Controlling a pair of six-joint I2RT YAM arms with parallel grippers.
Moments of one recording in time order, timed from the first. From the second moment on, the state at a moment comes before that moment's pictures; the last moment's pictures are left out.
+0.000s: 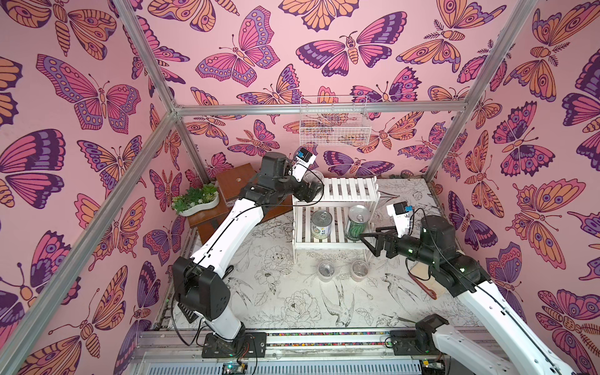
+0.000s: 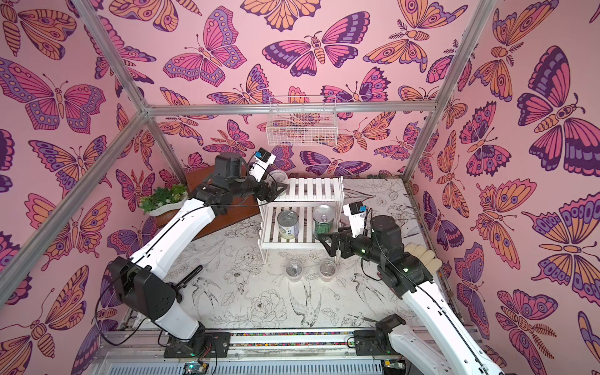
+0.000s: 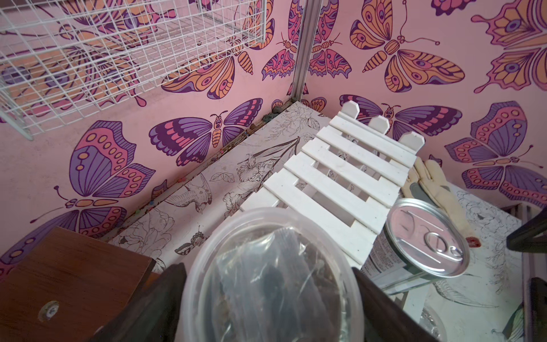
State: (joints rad) left arm -0.42 1.65 1.65 -0.44 0.43 0.16; right arm 0.46 0.83 0.88 -0.47 -0.43 0.34
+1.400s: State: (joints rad) left arm -0.64 0.97 1.05 -0.44 0.20 0.05; right arm 0.41 0.80 0.85 -0.48 -0.50 0.36
